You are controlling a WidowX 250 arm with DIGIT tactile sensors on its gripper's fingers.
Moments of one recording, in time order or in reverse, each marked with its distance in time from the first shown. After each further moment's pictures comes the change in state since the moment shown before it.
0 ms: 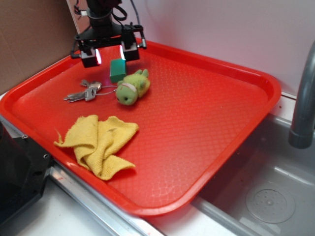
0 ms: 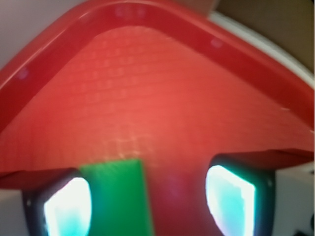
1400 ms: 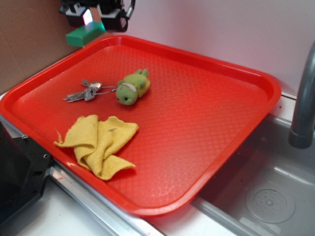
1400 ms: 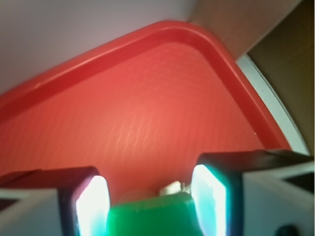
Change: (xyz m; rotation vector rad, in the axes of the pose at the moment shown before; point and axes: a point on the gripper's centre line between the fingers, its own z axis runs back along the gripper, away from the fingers) arm -0.028 0.001 0.122 -0.140 0.098 -0.577
